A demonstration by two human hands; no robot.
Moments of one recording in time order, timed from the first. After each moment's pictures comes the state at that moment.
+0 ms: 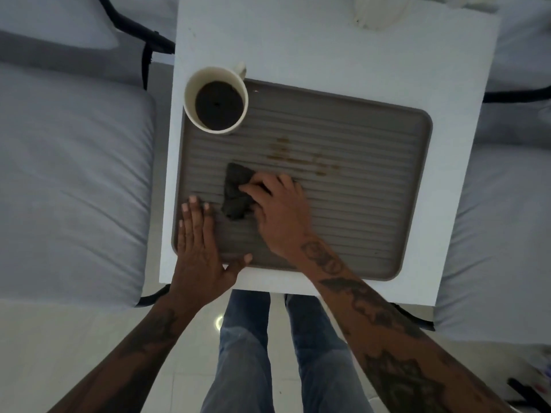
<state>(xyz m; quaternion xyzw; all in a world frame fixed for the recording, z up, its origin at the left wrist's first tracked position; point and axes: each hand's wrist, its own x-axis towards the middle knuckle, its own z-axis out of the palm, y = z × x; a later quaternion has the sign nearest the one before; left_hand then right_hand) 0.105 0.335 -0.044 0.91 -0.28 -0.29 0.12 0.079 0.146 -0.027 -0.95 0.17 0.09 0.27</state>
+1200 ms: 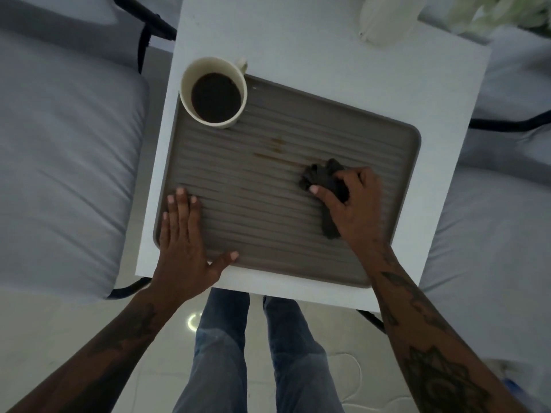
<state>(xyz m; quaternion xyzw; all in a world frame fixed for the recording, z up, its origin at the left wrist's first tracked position) 0.103 0.332 -0.045 0.91 -0.25 -0.29 0.15 0.024 0.031 -0.037 -0.90 0.35 0.03 0.28</state>
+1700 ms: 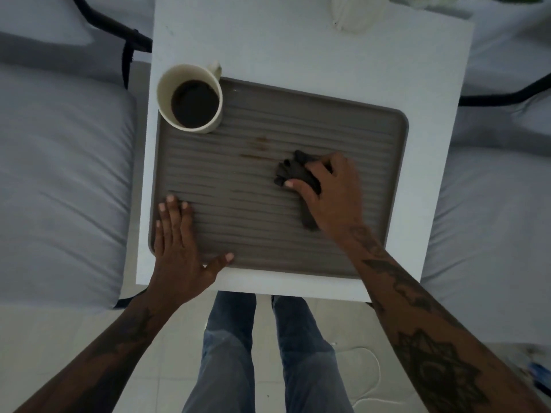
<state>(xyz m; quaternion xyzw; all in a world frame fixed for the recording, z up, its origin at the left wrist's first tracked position) 0.104 0.330 -0.043 0.91 -0.26 -0.30 0.13 0.034 0.040 -0.039 -0.93 0.29 0.00 0.22</state>
